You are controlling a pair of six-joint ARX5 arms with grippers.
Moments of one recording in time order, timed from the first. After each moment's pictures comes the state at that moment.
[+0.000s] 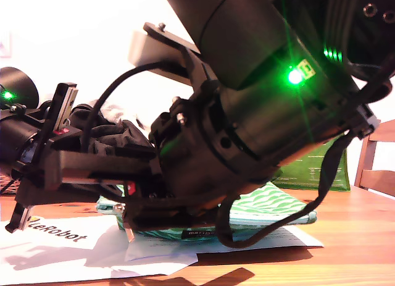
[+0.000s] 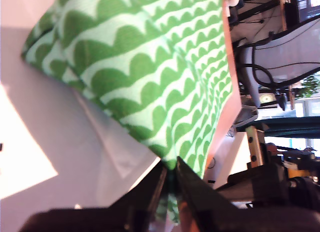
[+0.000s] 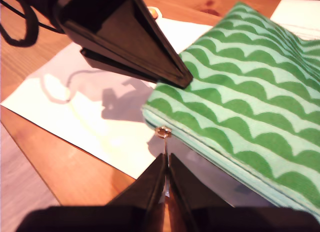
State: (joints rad) left arm -0.24 1.66 0.66 -0.04 1.01 -0.35; right arm 1.16 1.69 0.54 0.61 0.32 0.34
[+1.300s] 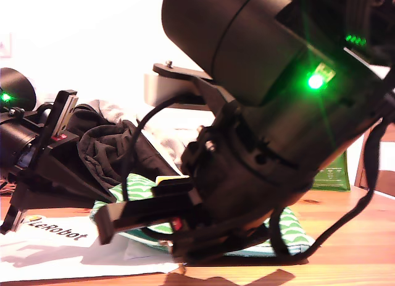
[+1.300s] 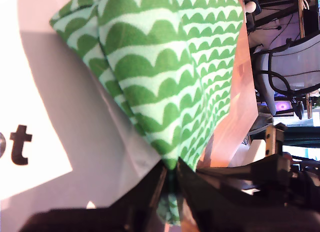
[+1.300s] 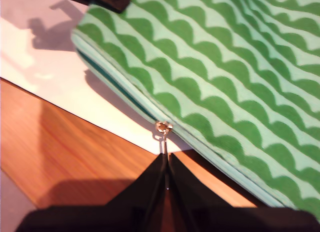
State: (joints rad) left arm -0.23 1.66 0.66 -0.05 0.96 -0.35; right arm 1.14 1.63 0.56 0.27 0.39 0.34
